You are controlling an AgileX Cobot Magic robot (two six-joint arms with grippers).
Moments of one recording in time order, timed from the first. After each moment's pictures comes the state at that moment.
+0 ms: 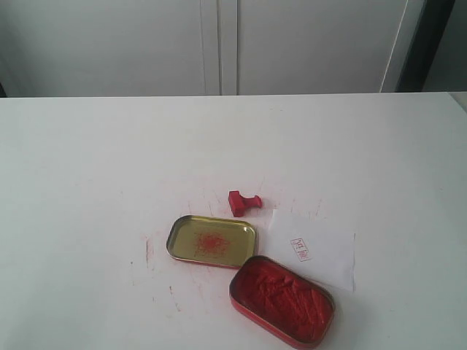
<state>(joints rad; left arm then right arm) -0.01 0.00 0.02 -0.04 0.32 0.16 0.05 0.71 -0.72 0.08 0.46 -0.12</state>
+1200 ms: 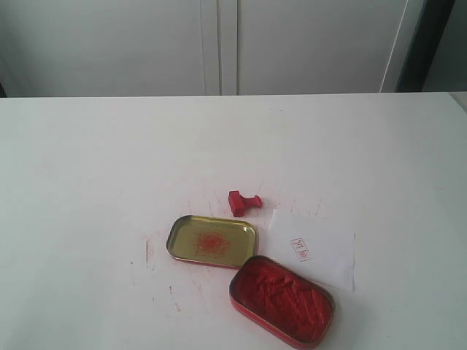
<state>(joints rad) -0.01 0.00 0.02 -0.04 0.32 0.16 0.05 0.08 -0.45 0.08 0.45 -0.12</state>
